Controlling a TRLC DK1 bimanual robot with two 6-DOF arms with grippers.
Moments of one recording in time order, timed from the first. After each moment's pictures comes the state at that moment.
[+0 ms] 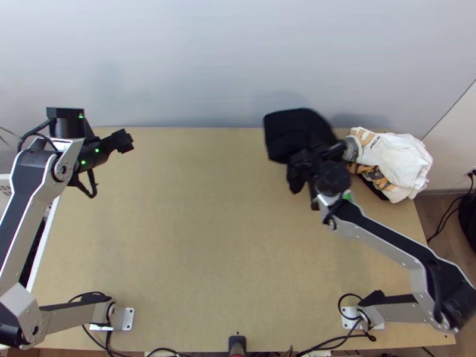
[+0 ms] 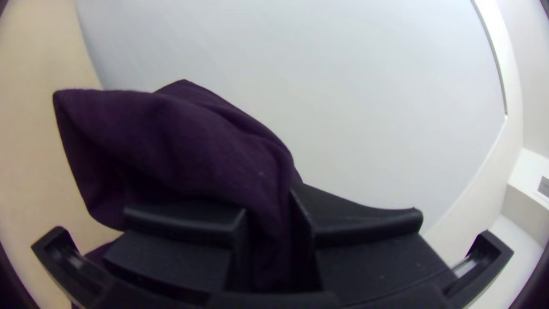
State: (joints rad) left arm -0.09 1.36 1.55 -0.87 -0.11 -0.48; right arm 0.54 1.47 0.87 0.69 0.53 -0.91
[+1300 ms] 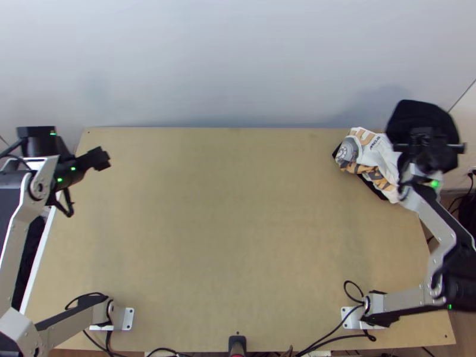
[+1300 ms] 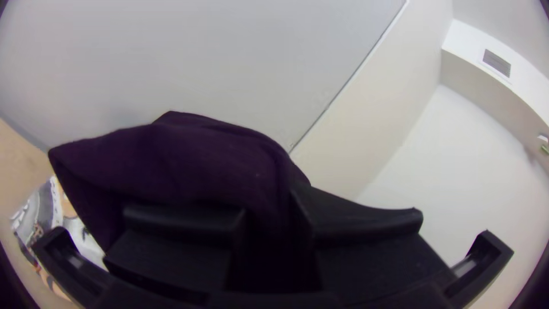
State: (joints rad) left arm 0.07 1.21 1.42 -0.94 -0.11 -0.38; right arm -0.23 1.57 0.97 0.68 0.38 -0.67
